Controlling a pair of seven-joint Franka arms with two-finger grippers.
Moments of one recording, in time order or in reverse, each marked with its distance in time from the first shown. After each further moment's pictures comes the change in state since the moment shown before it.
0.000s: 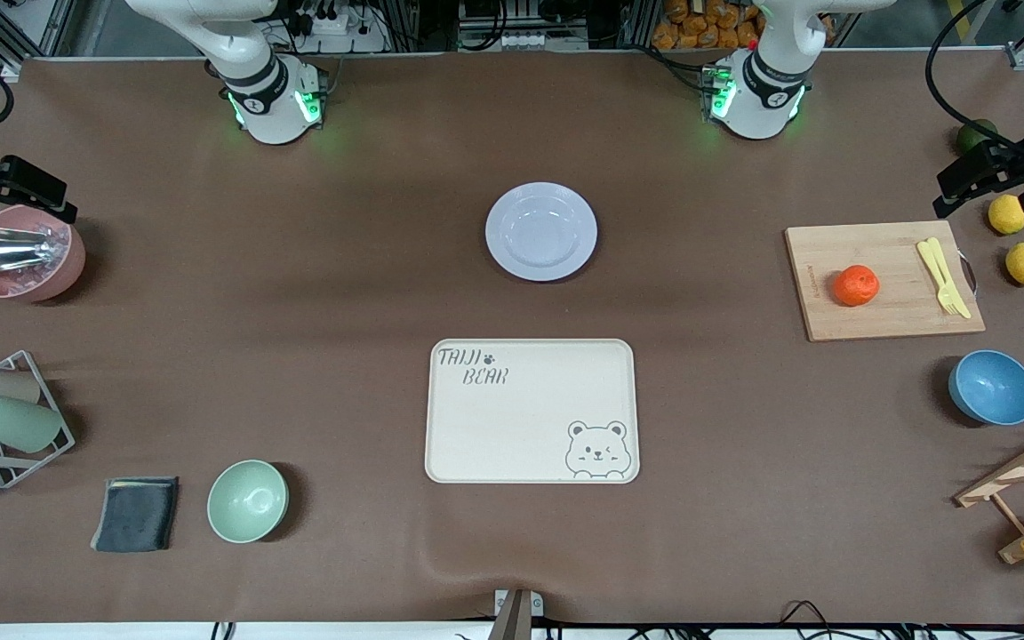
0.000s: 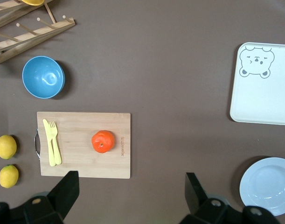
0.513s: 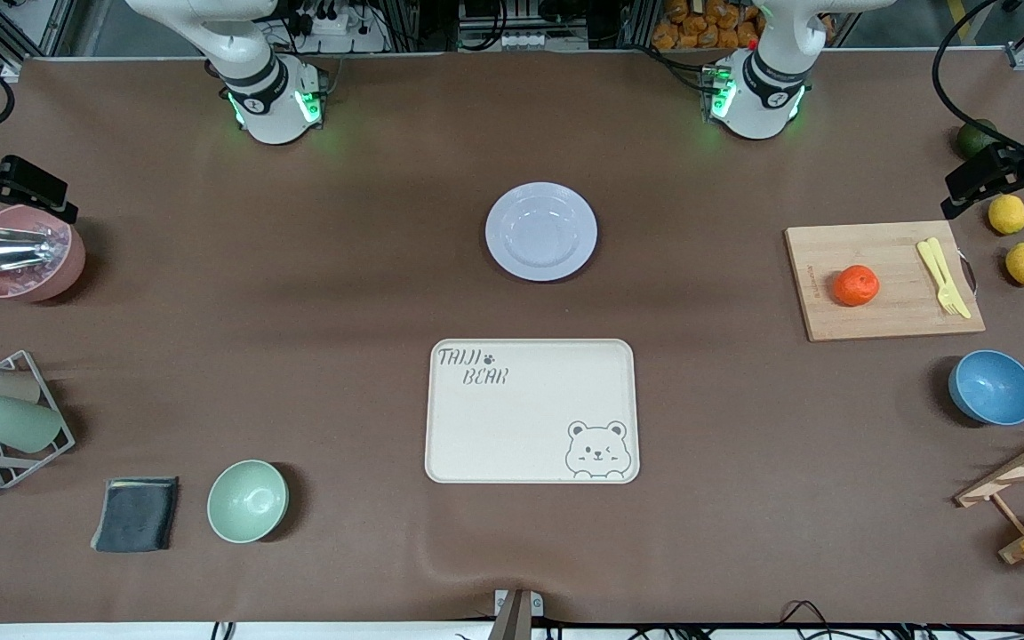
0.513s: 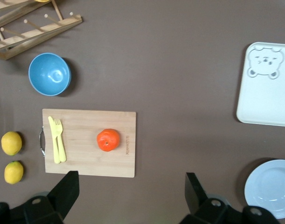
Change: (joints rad) left arm 0.014 0.013 0.005 -0.004 0.023 -0.008 0.000; right arm 0.000 0.000 0.002 0.000 0.000 0.000 0.000
